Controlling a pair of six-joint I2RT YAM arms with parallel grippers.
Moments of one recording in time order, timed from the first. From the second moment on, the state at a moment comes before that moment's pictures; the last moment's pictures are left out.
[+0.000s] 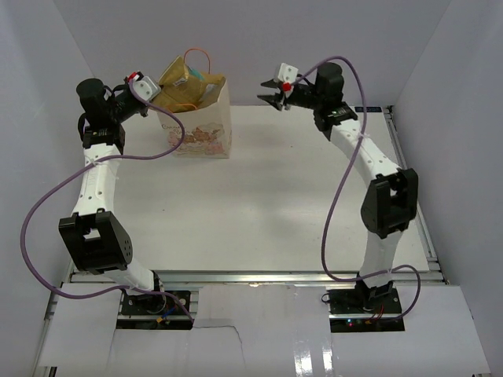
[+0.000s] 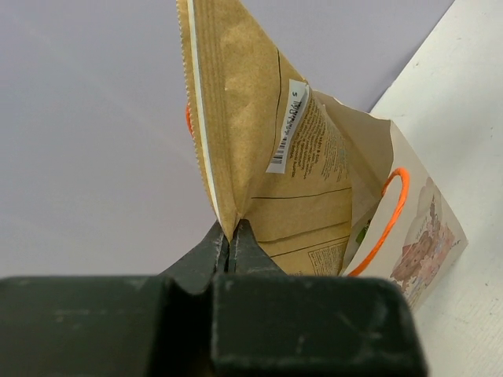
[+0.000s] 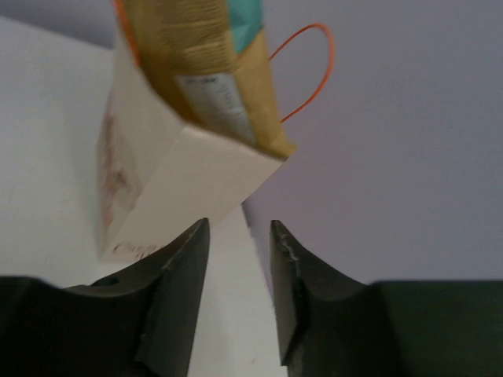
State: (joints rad) left arm 0.16 1.57 1.51 0.10 0.90 0.66; right arm 0.35 1.88 1.76 0.09 -0.93 -0.63
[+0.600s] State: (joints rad) left arm 0.16 1.57 1.51 0.10 0.87 0.65; right arm 0.72 2.53 2.35 0.61 -0.15 -0.36
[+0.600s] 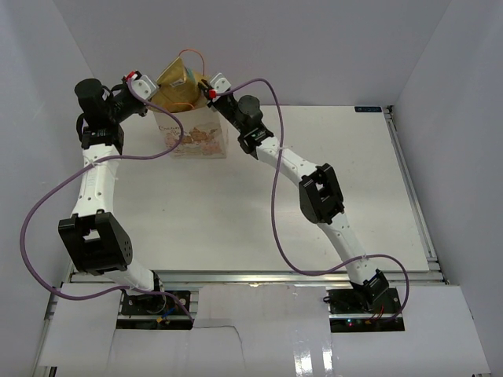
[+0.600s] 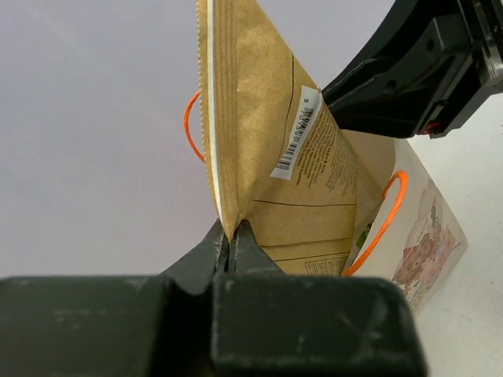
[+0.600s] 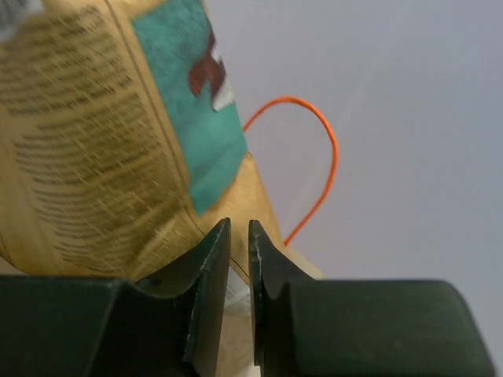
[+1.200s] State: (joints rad) left arm 0.17 1.58 1.56 0.27 0.91 0.51; right arm 0.65 2.46 2.28 0.52 -0.47 -0.27
